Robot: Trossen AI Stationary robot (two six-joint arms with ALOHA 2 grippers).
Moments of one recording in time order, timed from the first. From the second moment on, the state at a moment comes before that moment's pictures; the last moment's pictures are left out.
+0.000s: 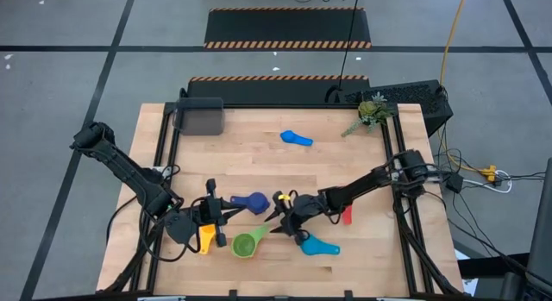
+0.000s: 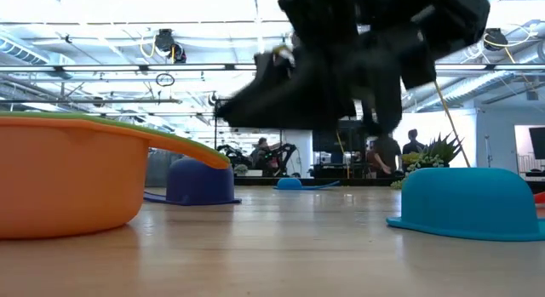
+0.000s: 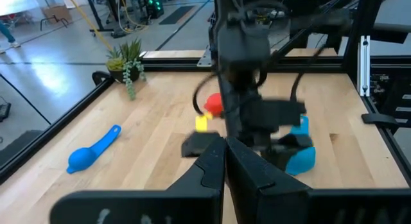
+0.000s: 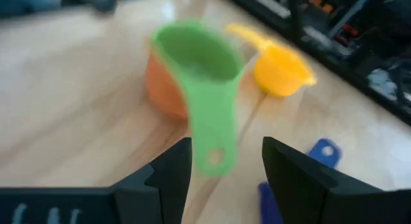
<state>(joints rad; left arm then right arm) -0.70 1.27 0.87 -0.06 -0.89 -0.29 0.25 1.93 0.91 0.63 -0.08 -0.40</state>
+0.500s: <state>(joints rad) -0.65 1.27 0.87 -0.05 -0.85 -0.29 0.24 1.93 1.00 0.53 -0.19 -0.14</state>
